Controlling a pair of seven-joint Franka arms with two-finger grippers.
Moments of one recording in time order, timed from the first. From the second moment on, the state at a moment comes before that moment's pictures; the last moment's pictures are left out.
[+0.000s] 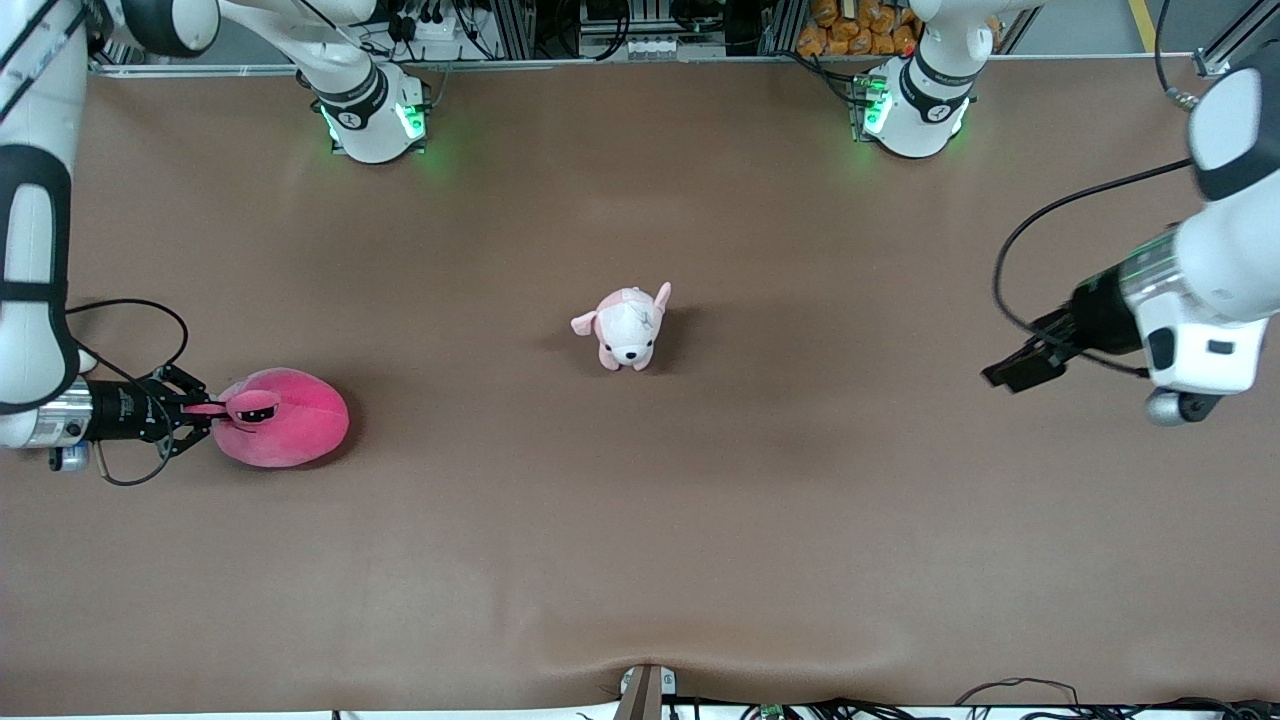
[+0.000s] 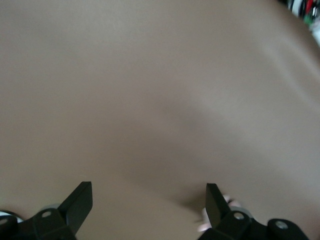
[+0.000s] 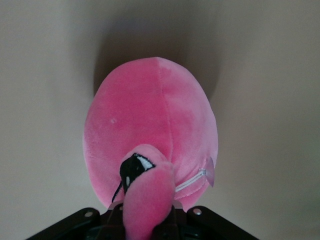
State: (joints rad) left arm 0.23 0.25 -0.41 -1.40 -0.05 1.59 -0.72; right arm -0.08 0.65 -0.30 -1.47 0.53 1.66 0.84
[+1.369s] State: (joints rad) left arm -0.08 -0.21 -0.09 -1.80 0.11 1.65 -0.22; right arm 0.16 0.36 -0.27 -0.99 0.24 1.22 0.42
